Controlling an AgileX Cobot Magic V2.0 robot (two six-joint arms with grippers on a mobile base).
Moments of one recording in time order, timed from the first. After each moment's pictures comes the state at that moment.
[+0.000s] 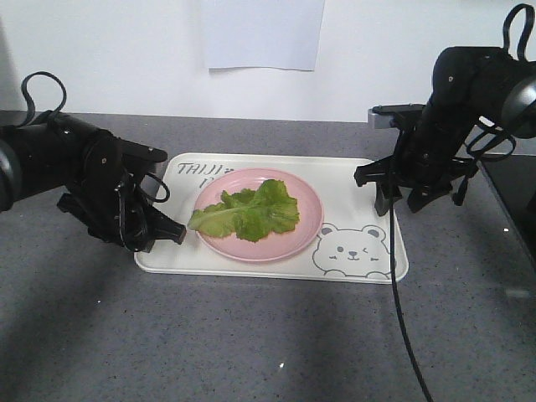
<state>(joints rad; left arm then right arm) -0.35 1.85 -1.37 0.14 0.90 -0.17 0.15 2.03 -1.79 0.10 1.24 -0.07</state>
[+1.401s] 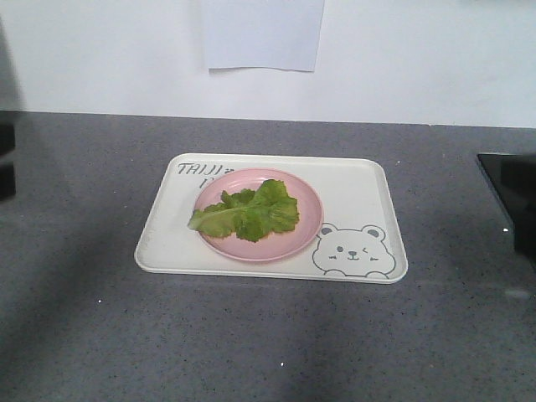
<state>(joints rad) -0.35 0.86 -0.97 0.08 0.63 -0.14 0.15 0.79 -0.90 0.34 0.68 -0.41</state>
